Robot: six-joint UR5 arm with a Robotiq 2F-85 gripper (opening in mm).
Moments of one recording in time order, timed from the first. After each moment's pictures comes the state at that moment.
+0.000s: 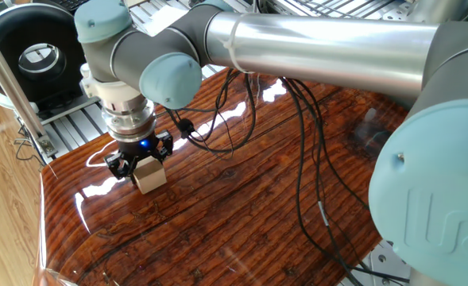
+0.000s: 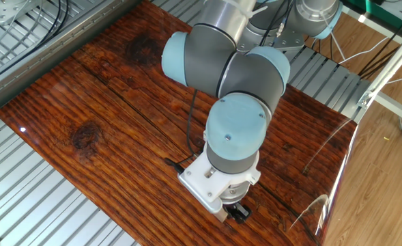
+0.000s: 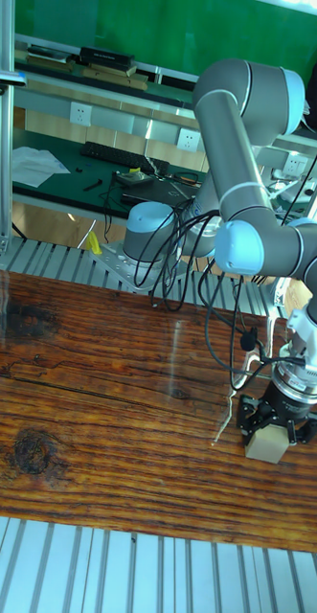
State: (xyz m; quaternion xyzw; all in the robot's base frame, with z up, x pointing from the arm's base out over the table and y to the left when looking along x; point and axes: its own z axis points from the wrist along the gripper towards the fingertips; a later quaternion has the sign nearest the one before) arm 0.579 0.252 0.005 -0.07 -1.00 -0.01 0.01
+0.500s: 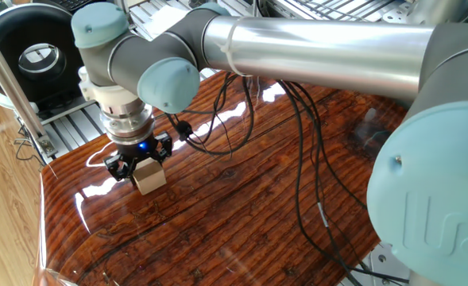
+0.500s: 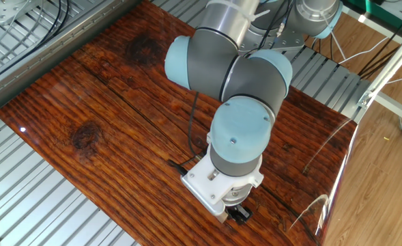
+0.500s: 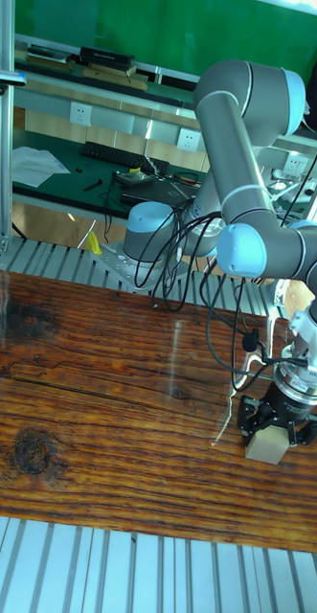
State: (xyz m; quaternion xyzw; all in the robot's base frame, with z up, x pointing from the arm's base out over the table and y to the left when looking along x) arm 0.580 0.260 0.004 -0.08 -1.00 -0.01 0.00
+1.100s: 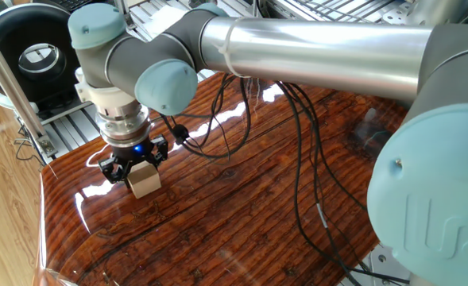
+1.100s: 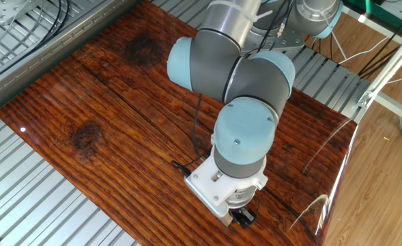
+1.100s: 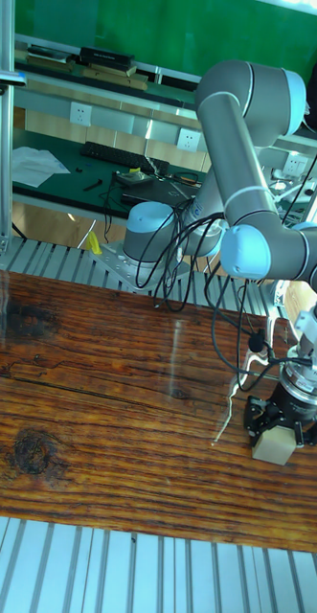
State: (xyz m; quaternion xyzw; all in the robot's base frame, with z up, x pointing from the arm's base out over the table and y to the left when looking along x) arm 0.580 0.270 0.000 -0.09 -1.00 -0.01 0.00
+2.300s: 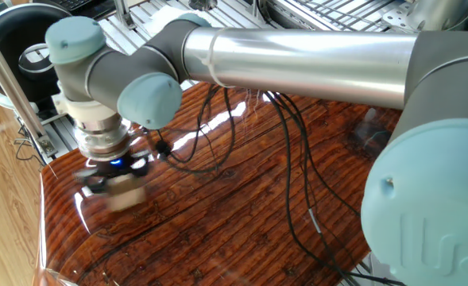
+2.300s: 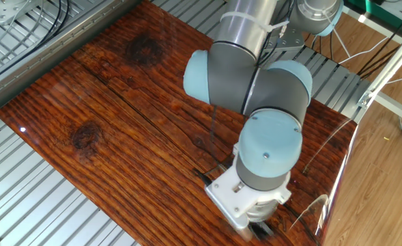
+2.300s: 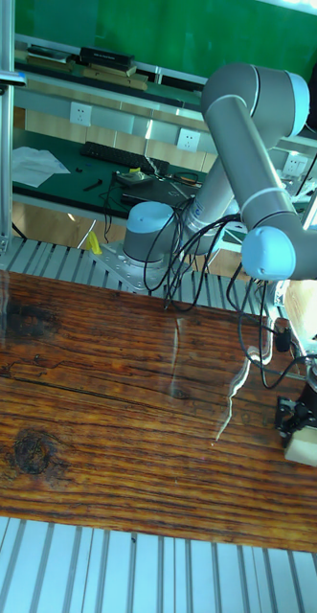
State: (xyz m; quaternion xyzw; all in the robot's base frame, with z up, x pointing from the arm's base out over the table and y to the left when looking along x) arm 0.573 0.321 0.017 -0.12 -0.99 -0.04 0.01
